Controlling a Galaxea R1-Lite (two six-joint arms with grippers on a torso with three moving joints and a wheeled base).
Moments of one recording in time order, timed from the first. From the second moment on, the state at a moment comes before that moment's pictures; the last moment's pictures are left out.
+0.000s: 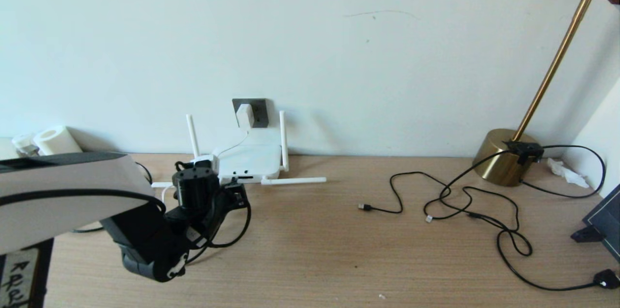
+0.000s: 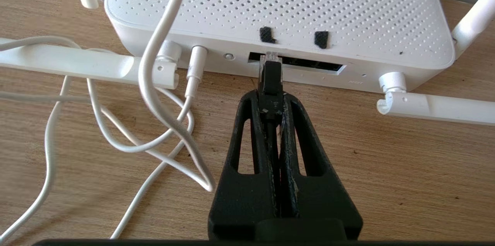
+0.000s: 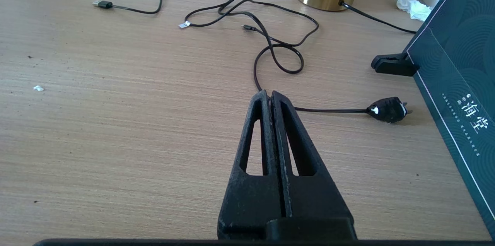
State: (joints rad) left arm -0.30 2.22 -0.72 -1.24 0.31 -0.18; right arm 0.00 0.00 -0.03 0.08 0.02 -0.08
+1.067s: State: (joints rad) left arm -0.29 2.22 -0.72 -1.24 0.30 -0.18; right arm 0.00 0.00 -0.03 0.08 0.02 -0.08
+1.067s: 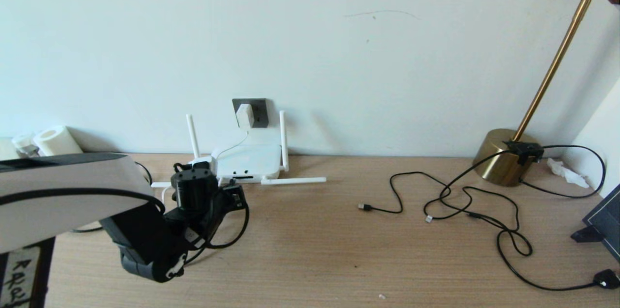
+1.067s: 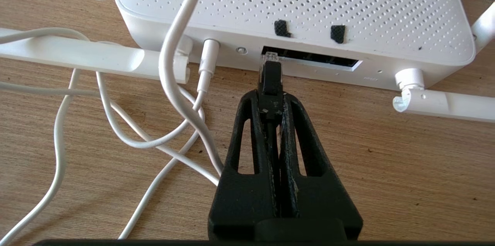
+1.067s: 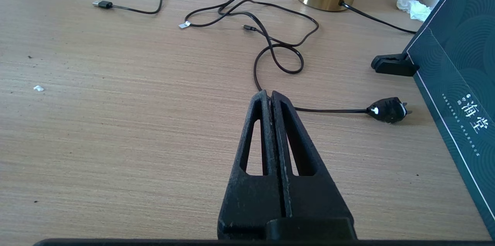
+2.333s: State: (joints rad) left arm -0.30 2.23 -0.74 -1.24 0.30 -0.18; right arm 0.00 0.00 -0.03 0.08 0.02 -0.08
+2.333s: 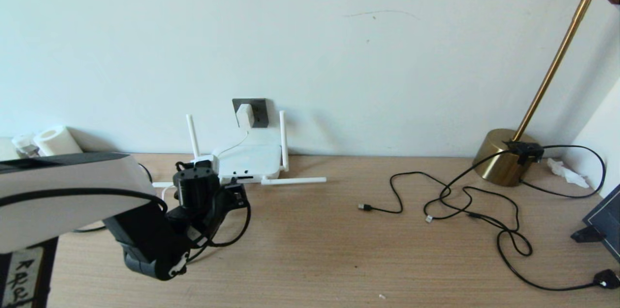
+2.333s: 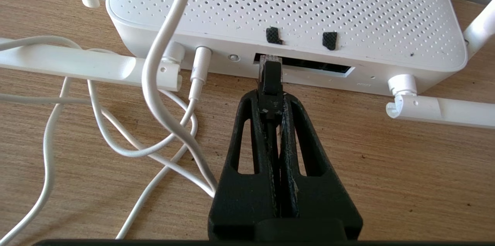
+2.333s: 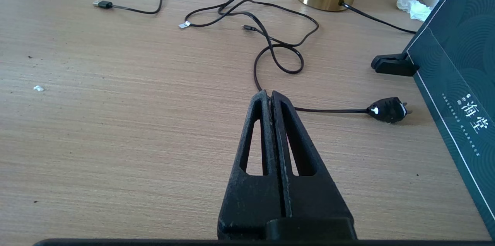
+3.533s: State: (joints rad) left arm -0.29 2.25 -0.75 -1.24 0.30 -0.17; right arm 0.00 0.00 -0.03 0.08 0.02 -0.08
